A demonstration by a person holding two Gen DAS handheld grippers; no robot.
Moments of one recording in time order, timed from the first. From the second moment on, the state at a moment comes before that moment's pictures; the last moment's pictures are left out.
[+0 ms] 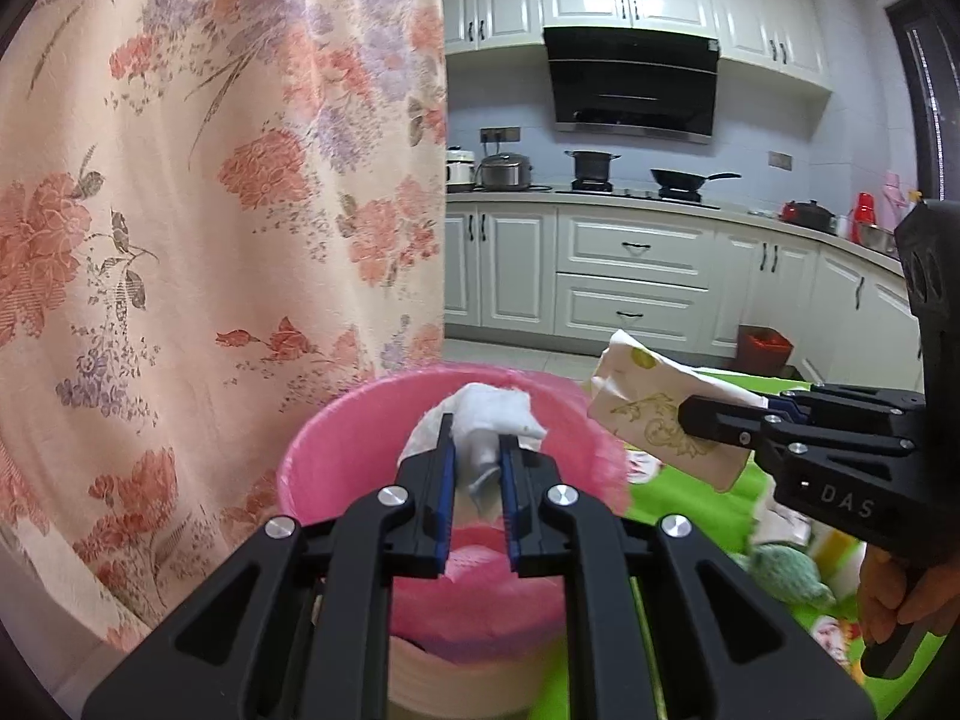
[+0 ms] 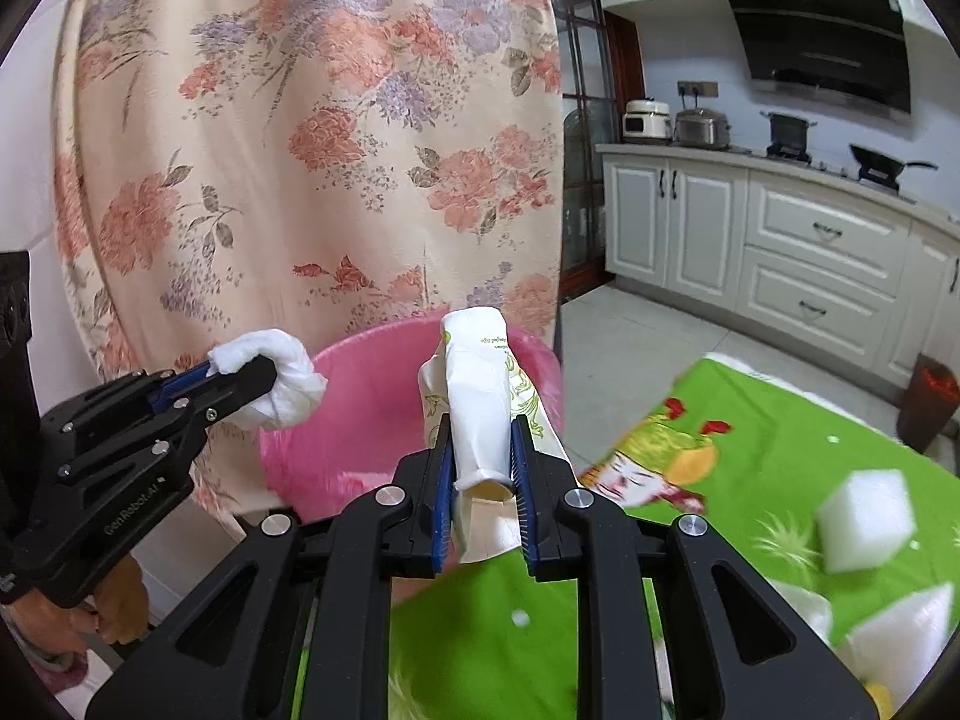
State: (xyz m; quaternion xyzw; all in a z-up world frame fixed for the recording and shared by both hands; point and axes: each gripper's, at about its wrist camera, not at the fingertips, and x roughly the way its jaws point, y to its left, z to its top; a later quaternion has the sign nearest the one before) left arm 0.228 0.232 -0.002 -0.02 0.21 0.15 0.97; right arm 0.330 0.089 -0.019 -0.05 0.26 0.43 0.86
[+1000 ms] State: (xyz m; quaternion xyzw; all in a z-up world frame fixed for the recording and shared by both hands) left arm 0.205 0.241 -0.010 -0.07 0.20 0.23 0.95; right arm 0.335 0.068 -0.021 -0.02 0.27 0.41 0.87
